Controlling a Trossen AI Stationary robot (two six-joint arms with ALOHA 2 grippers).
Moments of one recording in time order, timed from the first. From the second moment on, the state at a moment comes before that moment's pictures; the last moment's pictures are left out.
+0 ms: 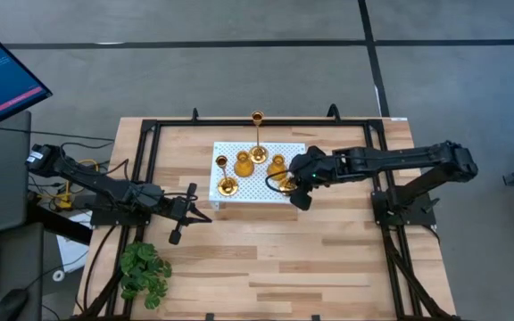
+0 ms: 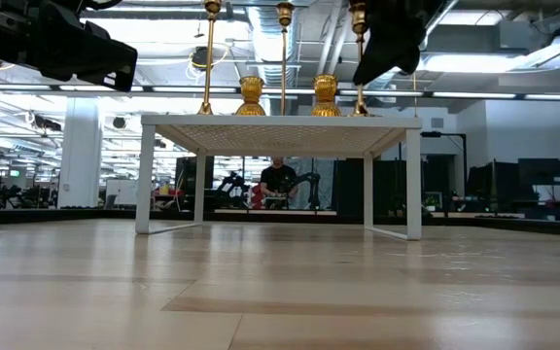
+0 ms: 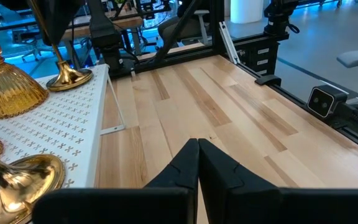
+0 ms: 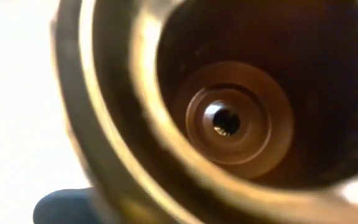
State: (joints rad) left arm -0.33 0.57 0.20 0.36 -0.08 0.17; right arm 0.04 1.40 1.21 -0.73 0.23 0.31
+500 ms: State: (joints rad) left arm -0.33 0.57 0.20 0.36 -0.08 0.17; right arm 0.04 1.40 1.21 -0.73 0.21 0.31
